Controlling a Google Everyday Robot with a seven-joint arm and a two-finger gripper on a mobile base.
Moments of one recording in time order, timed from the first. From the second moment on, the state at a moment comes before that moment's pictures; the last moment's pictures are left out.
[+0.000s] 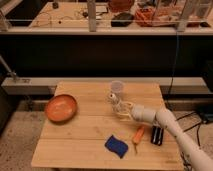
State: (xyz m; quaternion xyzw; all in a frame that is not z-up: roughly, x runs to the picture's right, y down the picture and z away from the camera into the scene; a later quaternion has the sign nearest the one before) arm 0.106 0.112 0.856 -0.08 -0.45 0.33 0.83
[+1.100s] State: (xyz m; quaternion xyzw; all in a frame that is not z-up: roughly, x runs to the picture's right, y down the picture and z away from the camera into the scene) arm 0.106 0.115 0.856 -0.09 -0.44 0.34 0.83
